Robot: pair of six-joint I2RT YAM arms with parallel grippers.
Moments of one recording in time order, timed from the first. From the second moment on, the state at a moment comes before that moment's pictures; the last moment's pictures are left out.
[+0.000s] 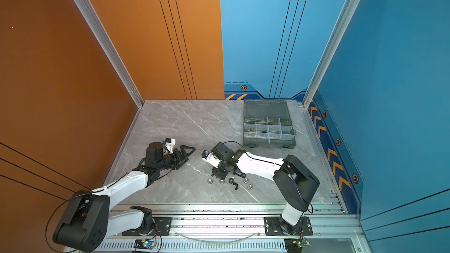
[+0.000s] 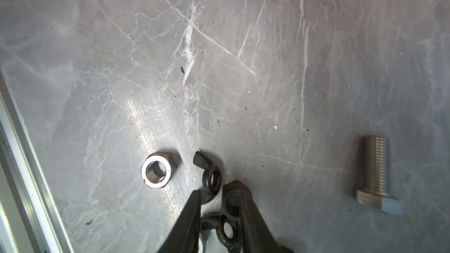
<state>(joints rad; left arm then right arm) -0.20 1.22 0.41 0.24 0.56 -0.98 0.88 1.70 1.02 -0.39 -0.14 -0.18</state>
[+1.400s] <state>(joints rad) -0.19 1.20 0.41 0.23 0.56 -0.98 0.90 1.79 1.03 -0.35 -0.14 -0.16</state>
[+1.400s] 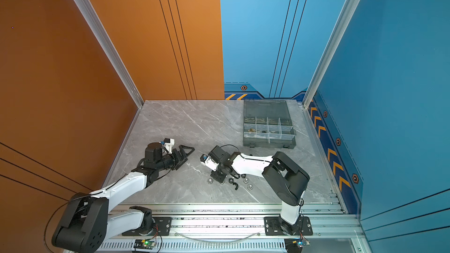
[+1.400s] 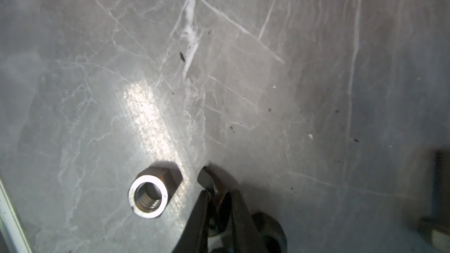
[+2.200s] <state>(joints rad) -0.19 1.20 0.41 0.23 0.56 -0.98 0.72 1.71 1.03 -0.33 -0.34 -0.10</state>
